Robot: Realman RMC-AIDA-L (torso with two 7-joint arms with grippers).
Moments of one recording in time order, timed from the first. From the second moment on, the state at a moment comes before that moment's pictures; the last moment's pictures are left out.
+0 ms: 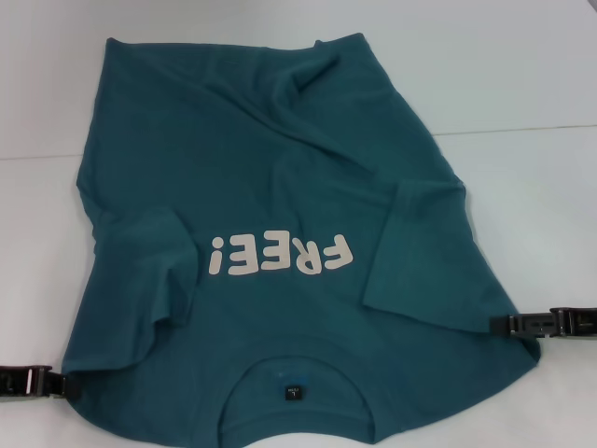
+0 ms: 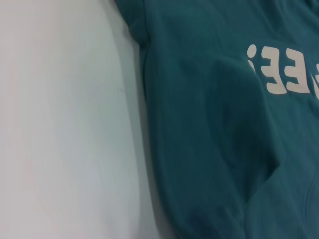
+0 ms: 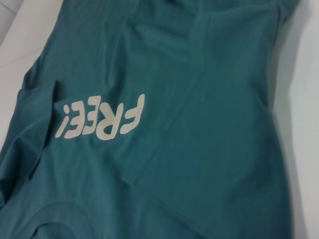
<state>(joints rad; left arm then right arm) -0.49 -2.07 0.61 0.93 2.56 1.54 -2.31 0.48 1.96 -0.63 -0.65 -2.30 -1.40 2.15</state>
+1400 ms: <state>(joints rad) -0.50 -2.08 0.61 0.93 2.56 1.52 -2.31 0.45 1.94 -0.62 -0.66 -2.30 -1.55 2.15</state>
